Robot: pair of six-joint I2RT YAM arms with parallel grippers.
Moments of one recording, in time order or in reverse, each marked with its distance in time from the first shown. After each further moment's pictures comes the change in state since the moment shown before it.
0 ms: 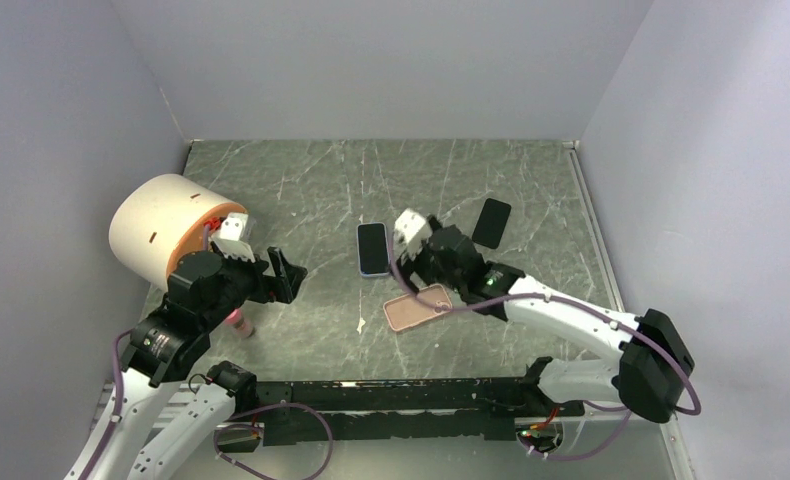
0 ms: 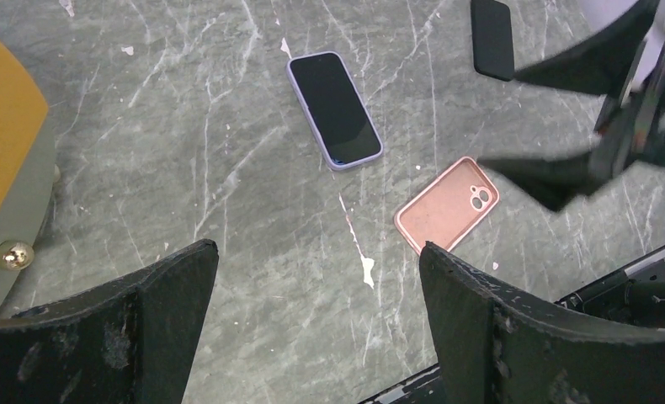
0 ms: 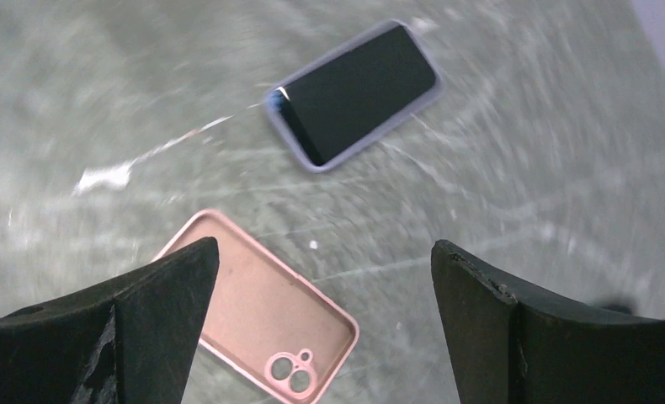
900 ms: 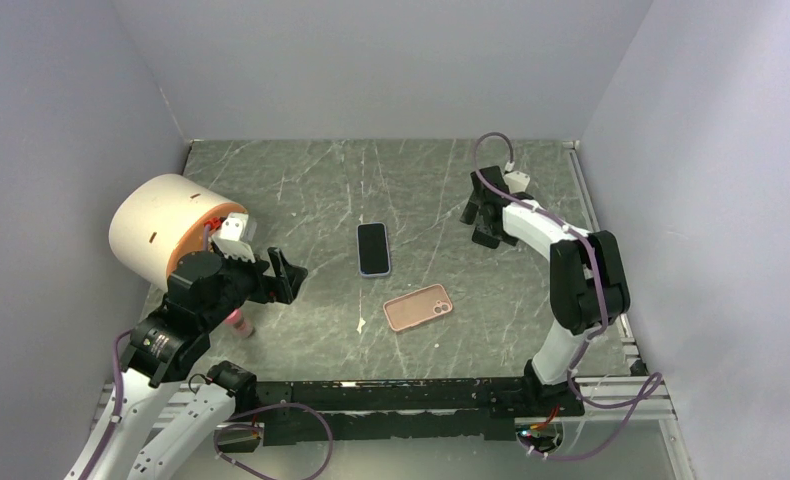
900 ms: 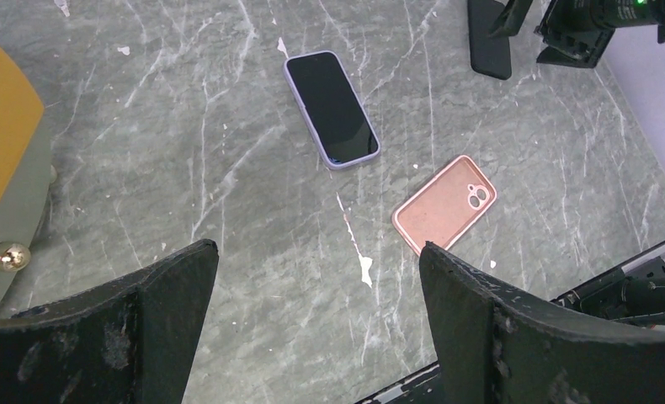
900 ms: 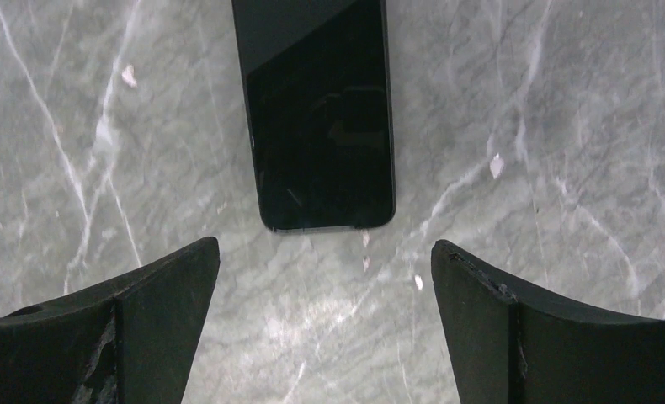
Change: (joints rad) left arm 0.000 -0.001 0.000 0.000 0.010 0.000; right arm -0.612 0.524 0.382 -0.365 0.368 0.983
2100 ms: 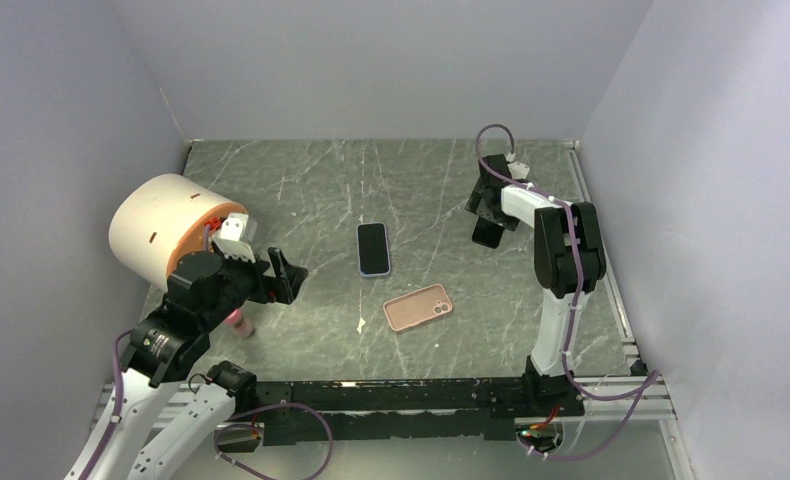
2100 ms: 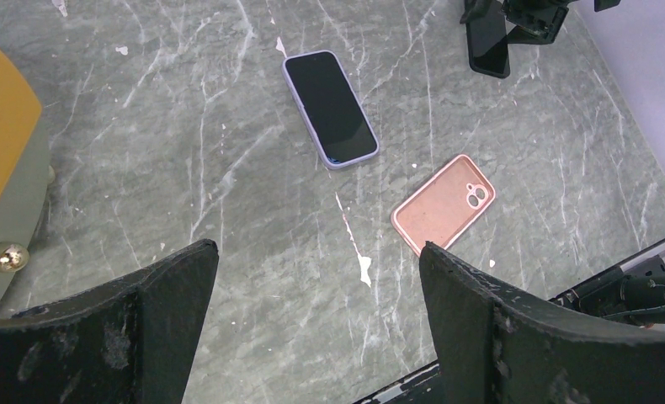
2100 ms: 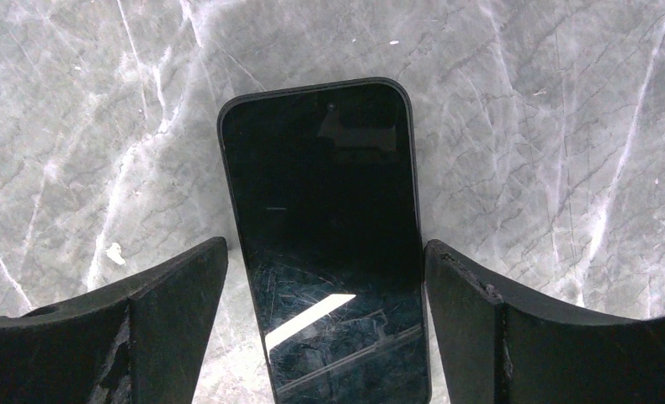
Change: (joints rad) left arm 0.000 0.000 0.000 0.000 0.004 0.000; right arm -0.113 0.302 0.224 0.082 -0.074 -0.081
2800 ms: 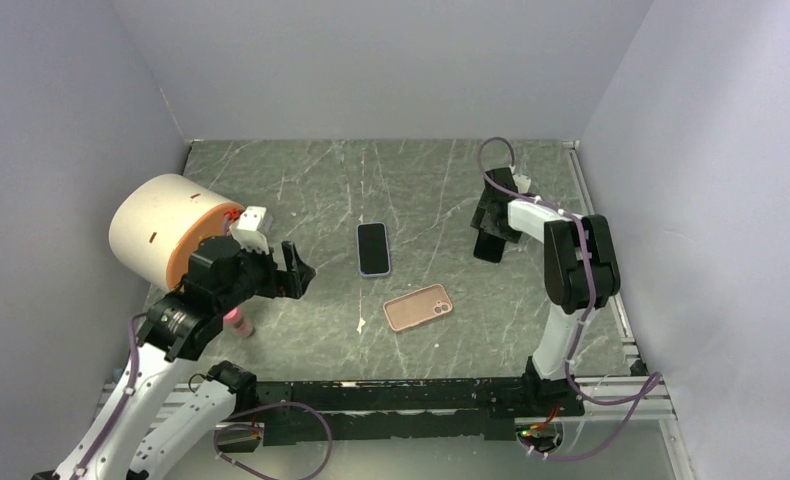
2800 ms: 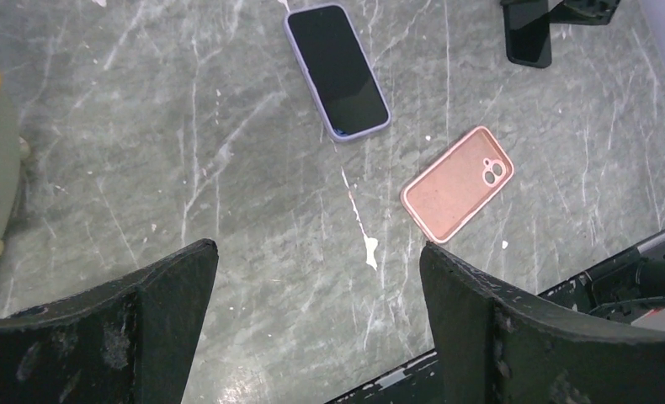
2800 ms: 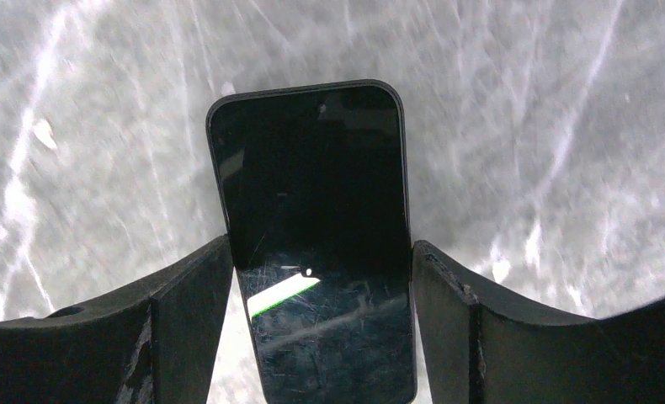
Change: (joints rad) left arm 0.000 0.105 0.002 -0.002 0.013 -0.001; right arm 0.000 -0.123 -0.166 0.034 -0.042 -0.071
